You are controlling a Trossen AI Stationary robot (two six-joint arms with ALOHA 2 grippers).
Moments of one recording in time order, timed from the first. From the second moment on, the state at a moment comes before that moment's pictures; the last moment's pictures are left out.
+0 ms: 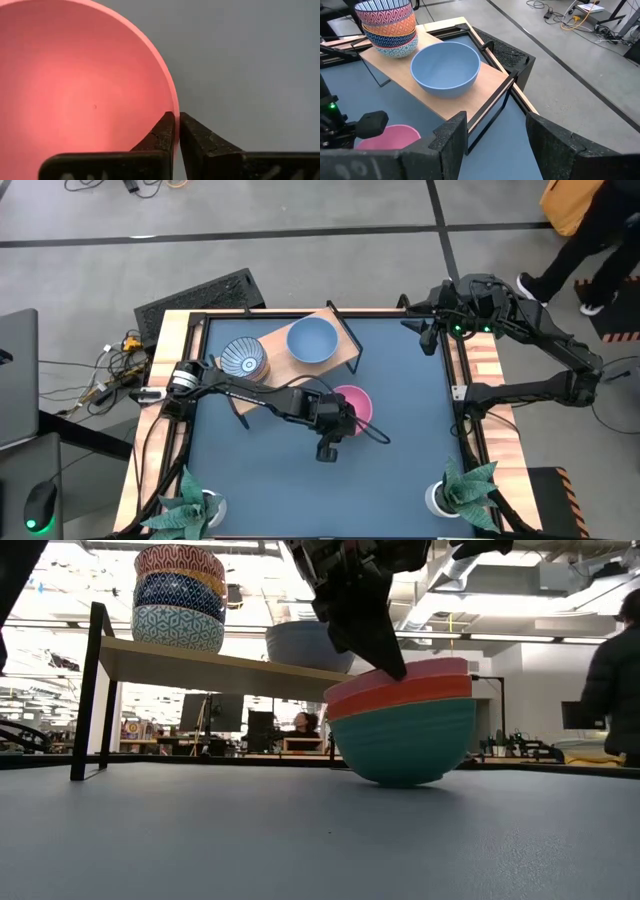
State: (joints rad) left arm -0.16 2.03 1.66 -0.57 -0.01 -0.04; right arm -0.42 1.00 1.41 -0.90 0.05 -0.02
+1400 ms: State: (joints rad) left arm -0.20 2.03 1.94 -0.82 0.05 -0.12; right arm -0.42 1.00 1.41 -0.88 0.05 -0.03
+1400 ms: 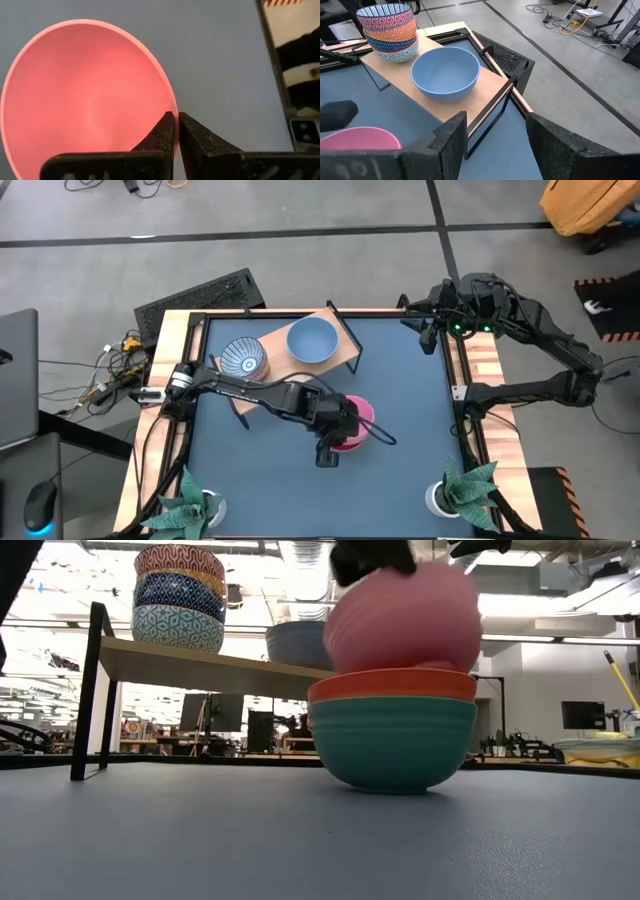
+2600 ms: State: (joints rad) left arm 0.04 2.00 2.32 -1.40 -0.43 -0.17; right arm -0.47 1.00 1.41 -0.88 0.05 -0.06
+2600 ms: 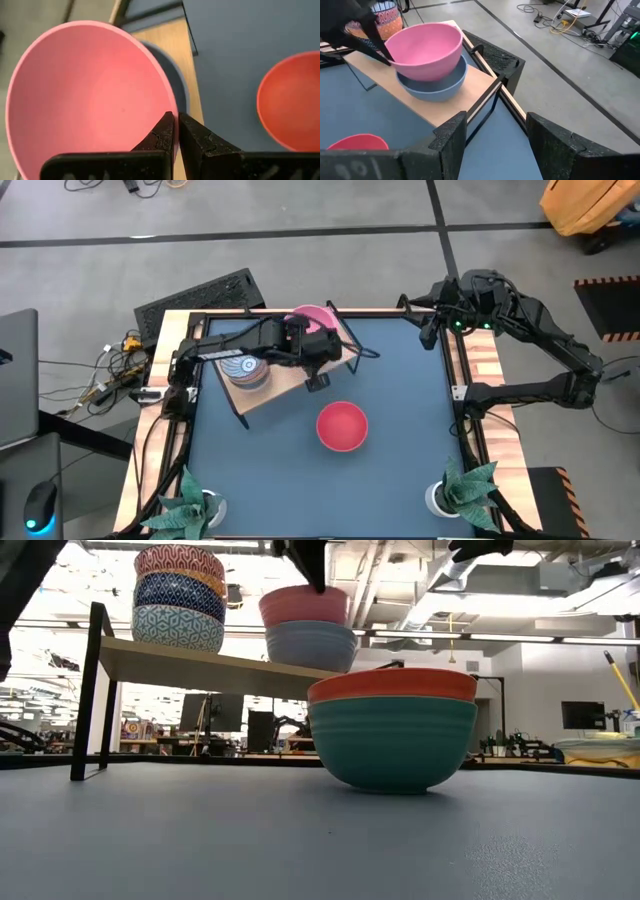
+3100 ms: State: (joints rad) left arm 0.11 2.00 2.29 -1.35 -0.27 -0.06; right arm -0.49 1.00 1.41 -0.88 0.05 -0.06
